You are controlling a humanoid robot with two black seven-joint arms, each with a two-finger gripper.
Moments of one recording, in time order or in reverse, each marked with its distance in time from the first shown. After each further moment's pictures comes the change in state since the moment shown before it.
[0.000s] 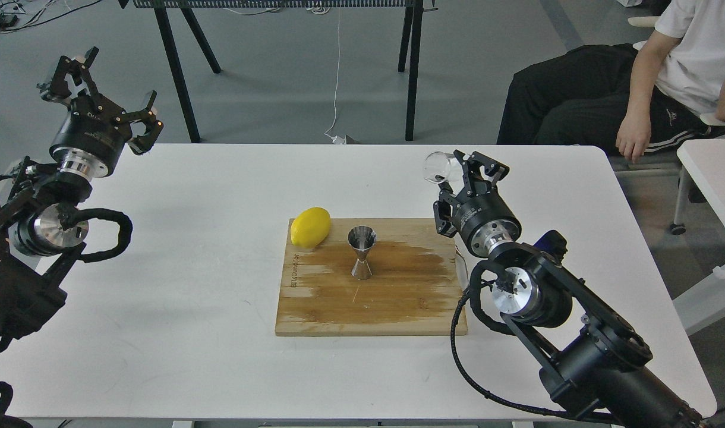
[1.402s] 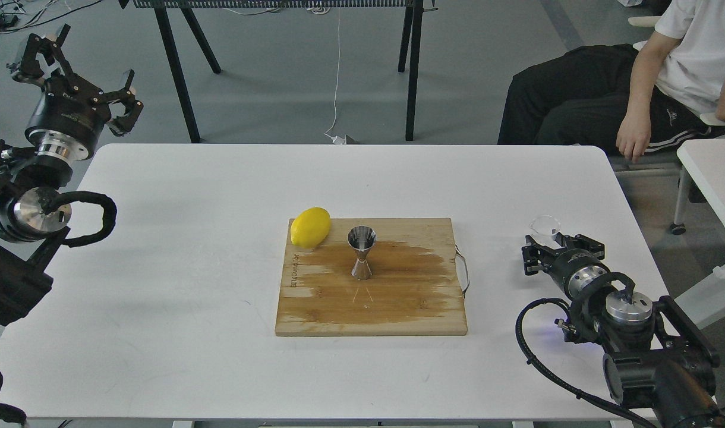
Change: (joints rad) left arm -0.040 0.029 -0.021 0.019 -0.014 0.001 -0.002; right arm -0.023 -0.016 0.462 -0.645 0.512 0.407 -0.222
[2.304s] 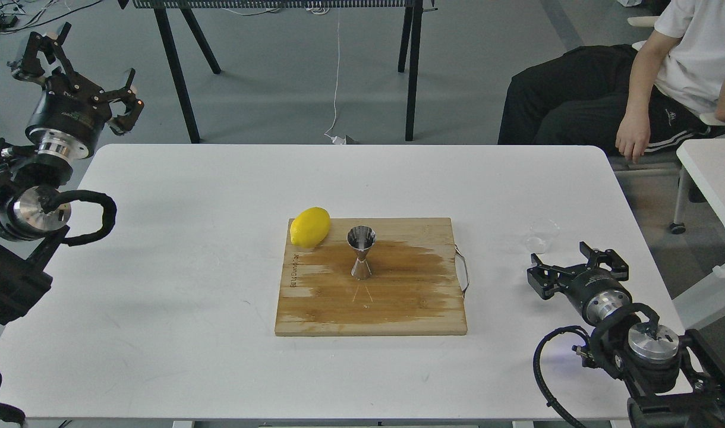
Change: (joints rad) left arm -0.004 0.003 0.006 0.000 0.000 -0.002 0.000; right arm -0.262 -0.075 0.012 0.370 0.001 0.018 0.011
